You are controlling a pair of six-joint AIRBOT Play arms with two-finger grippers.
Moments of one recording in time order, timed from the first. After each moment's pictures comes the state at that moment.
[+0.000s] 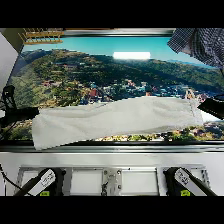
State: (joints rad) left arm 0.54 -1.13 0.78 1.21 -0.80 -1.07; right arm -0.63 -1.10 1.06 -1.23 1.21 1.26
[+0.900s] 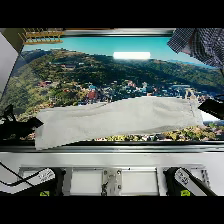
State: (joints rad) left arm 0.73 -1.32 0.73 1.15 -0.91 -1.13; right arm -0.64 -1.10 1.06 -1.24 1.22 1.26
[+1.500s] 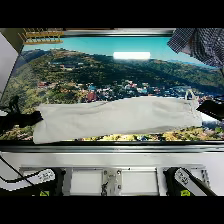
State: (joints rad) left arm 0.64 -1.37 0.89 1.11 -0.91 -1.09; right arm -0.63 -1.10 1.06 -1.23 1.26 1.26
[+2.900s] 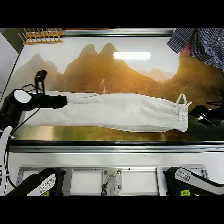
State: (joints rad) left arm 0.04 -1.15 0.93 1.09 -0.96 -1.29; right arm -0.69 -1.31 1.04 -1.16 1.30 1.19
